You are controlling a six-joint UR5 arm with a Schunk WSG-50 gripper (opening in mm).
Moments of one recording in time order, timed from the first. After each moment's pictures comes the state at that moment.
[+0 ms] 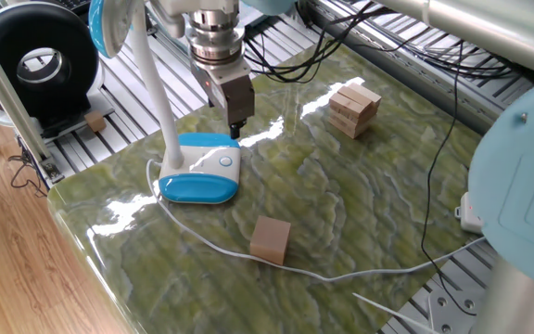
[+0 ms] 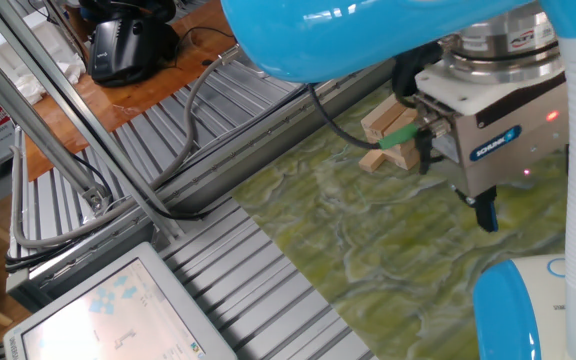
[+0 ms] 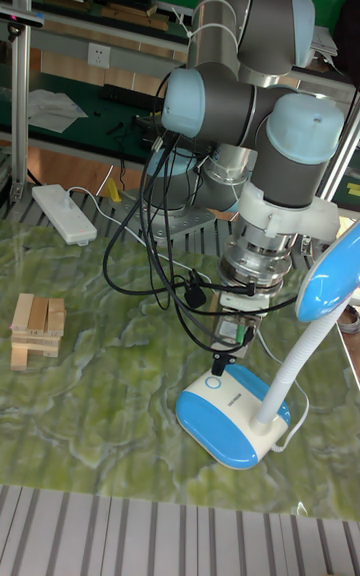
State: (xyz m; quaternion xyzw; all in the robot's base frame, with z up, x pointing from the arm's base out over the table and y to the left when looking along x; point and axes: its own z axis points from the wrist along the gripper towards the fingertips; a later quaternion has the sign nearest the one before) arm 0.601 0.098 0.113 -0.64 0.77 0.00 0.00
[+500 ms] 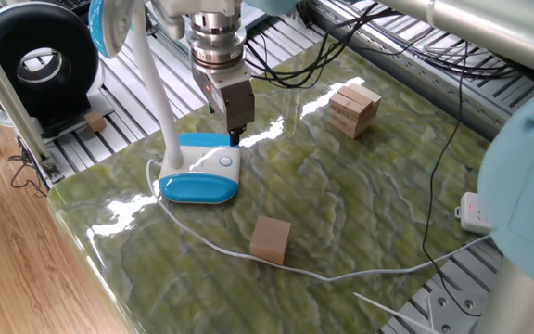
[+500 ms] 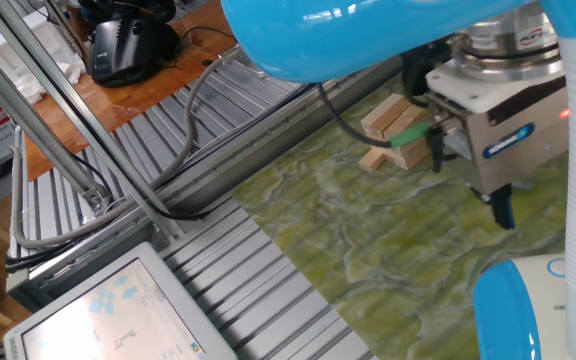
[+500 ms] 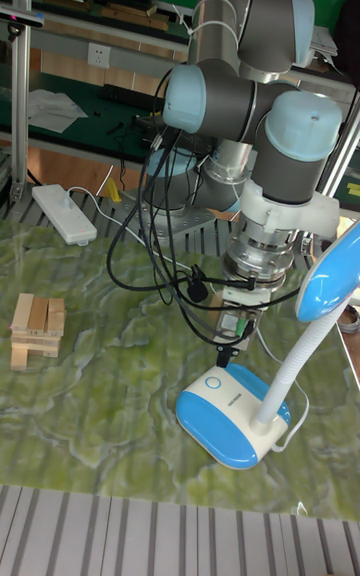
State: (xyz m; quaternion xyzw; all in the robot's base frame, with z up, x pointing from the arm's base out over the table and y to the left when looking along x) arm 0.583 0.108 0.114 -0.62 0.79 0.02 0.00
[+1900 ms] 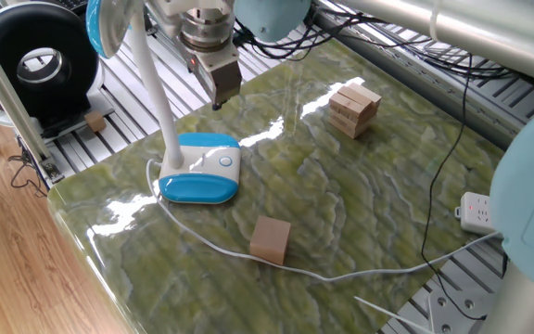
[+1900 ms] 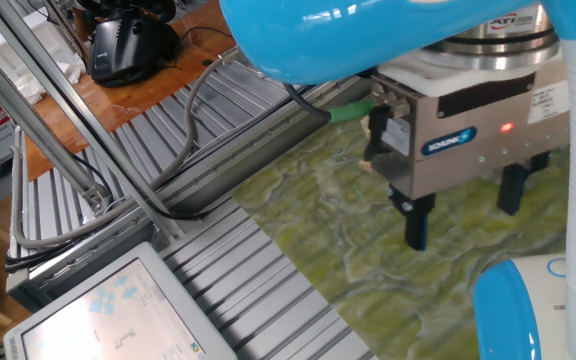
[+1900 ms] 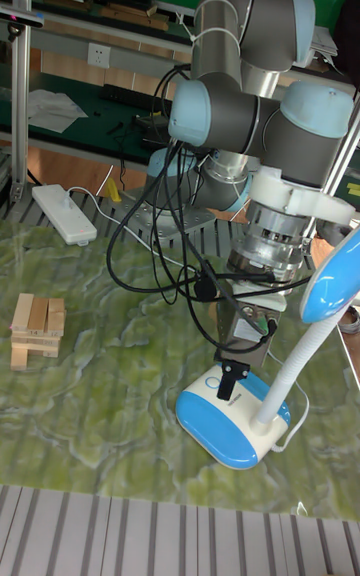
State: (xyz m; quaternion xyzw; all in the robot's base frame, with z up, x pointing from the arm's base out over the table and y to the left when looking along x) arm 0.678 0.086 0.141 -0.66 0.74 -0.13 0.09
